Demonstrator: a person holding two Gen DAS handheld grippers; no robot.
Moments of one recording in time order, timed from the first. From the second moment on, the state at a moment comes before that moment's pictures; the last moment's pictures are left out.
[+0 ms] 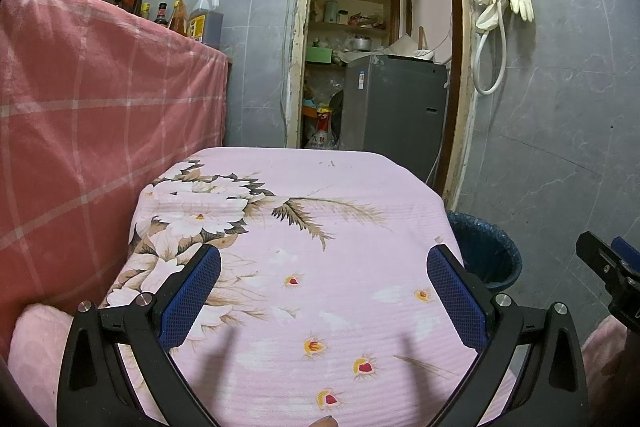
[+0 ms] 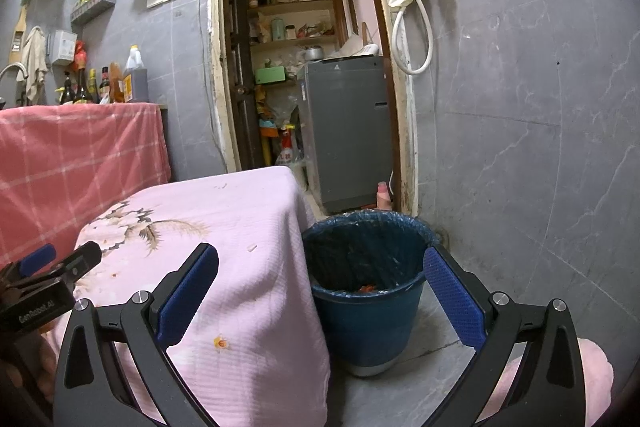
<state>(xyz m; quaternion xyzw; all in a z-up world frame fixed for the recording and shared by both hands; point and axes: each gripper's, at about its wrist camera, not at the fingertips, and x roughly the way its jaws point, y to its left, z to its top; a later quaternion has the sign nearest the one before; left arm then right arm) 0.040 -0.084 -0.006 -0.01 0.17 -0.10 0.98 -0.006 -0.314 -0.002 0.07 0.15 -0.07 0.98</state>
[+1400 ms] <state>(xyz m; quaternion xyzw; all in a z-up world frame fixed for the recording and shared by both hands) 0.039 -0.084 -0.007 -0.01 0.17 -0.10 0.98 -0.005 -0.314 -0.002 0.07 0.15 -0.07 0.98</state>
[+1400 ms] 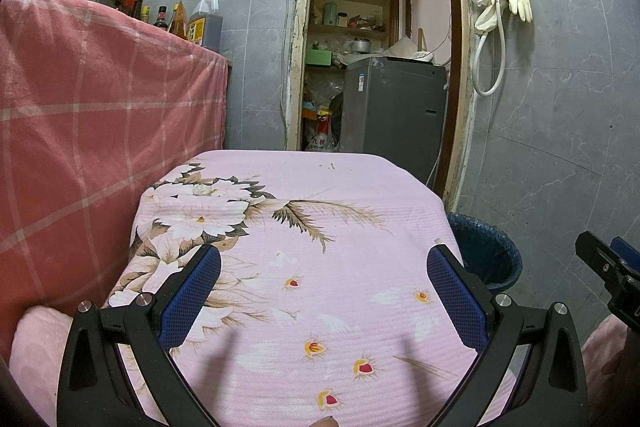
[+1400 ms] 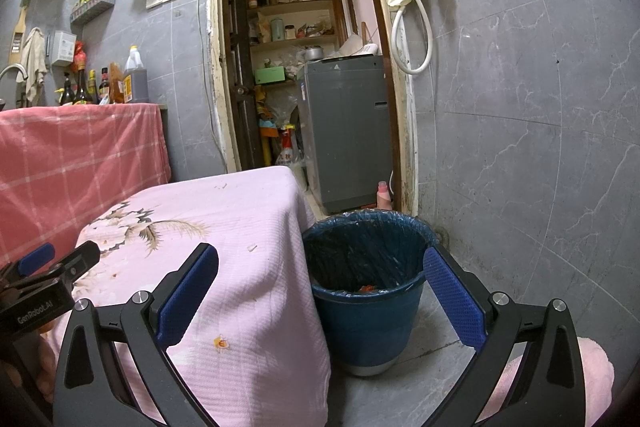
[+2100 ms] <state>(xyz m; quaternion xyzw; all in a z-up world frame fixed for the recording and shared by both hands) 0.041 -0.079 -0.005 -0.01 0.18 -0.10 0.98 -0.006 -0.314 -0.002 0.07 0.15 -0.07 0.98</state>
